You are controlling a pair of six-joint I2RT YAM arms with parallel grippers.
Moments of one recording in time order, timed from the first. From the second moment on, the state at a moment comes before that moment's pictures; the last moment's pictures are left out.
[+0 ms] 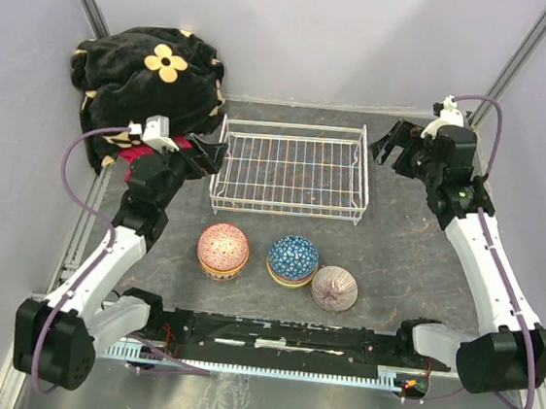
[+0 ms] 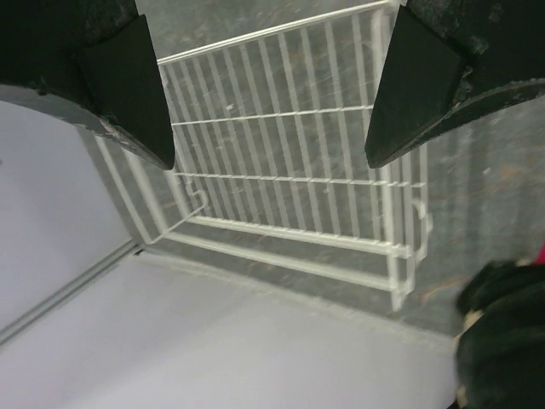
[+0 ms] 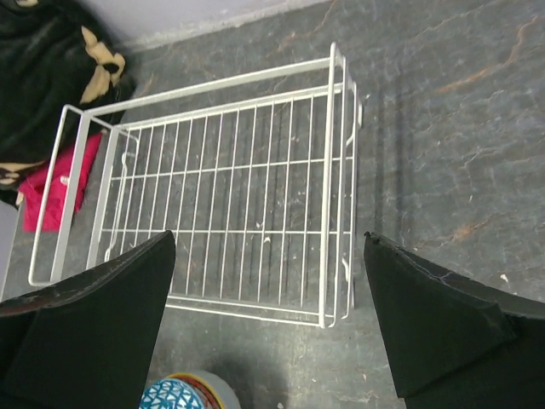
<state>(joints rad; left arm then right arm) -0.17 1.00 0.61 0.36 0.12 -0.57 0.16 1.19 1.18 -0.35 -0.10 0.42</state>
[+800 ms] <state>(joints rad) -0.98 1.23 1.21 -0.56 -1.02 -0.50 0.15 1.17 1.18 -0.44 -0.16 0.41</state>
